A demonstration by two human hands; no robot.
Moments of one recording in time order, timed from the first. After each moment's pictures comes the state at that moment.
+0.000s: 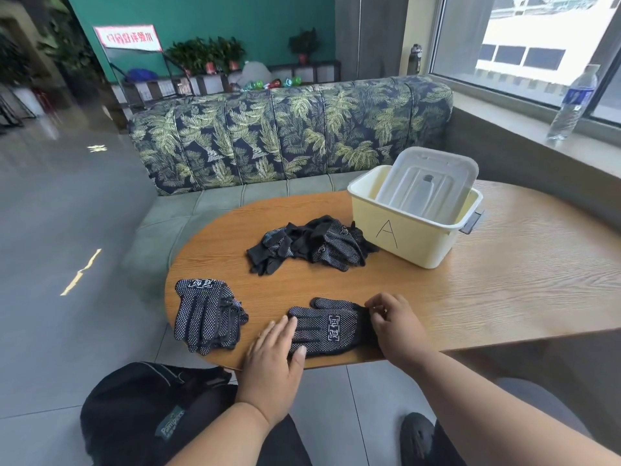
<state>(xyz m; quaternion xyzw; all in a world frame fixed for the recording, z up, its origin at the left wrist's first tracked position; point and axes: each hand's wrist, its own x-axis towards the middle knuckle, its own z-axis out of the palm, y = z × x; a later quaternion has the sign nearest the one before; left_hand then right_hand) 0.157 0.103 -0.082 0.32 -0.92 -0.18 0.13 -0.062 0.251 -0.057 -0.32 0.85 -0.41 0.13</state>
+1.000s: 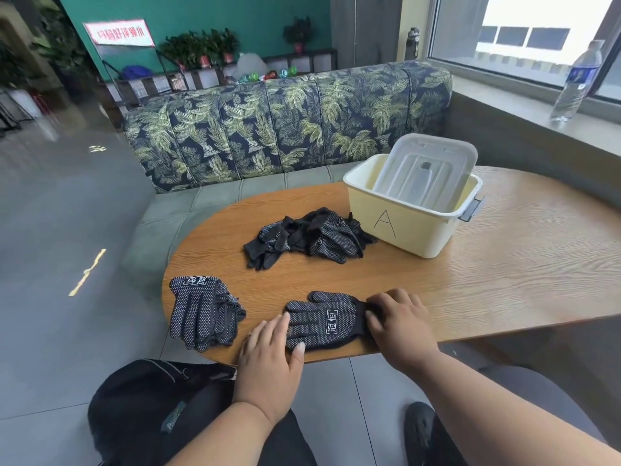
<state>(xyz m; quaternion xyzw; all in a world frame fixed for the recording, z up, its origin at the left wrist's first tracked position) 0.157 0.112 -0.075 0.36 -0.92 -0.12 0.08 -0.067 0.259 -0.087 -0.36 0.90 -0.25 -0.02</state>
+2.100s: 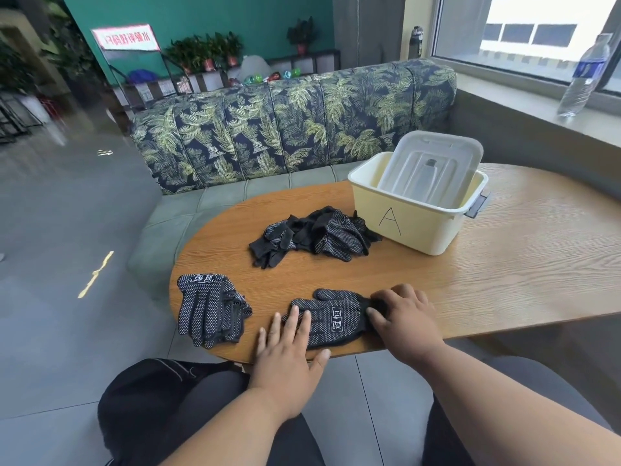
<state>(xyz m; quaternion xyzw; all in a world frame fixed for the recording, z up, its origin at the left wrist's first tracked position) 0.146 0.120 -0.067 0.32 -0.94 -0.07 -0.05 -0.063 0.257 -0.071 -0.34 0.91 -0.23 0.05</state>
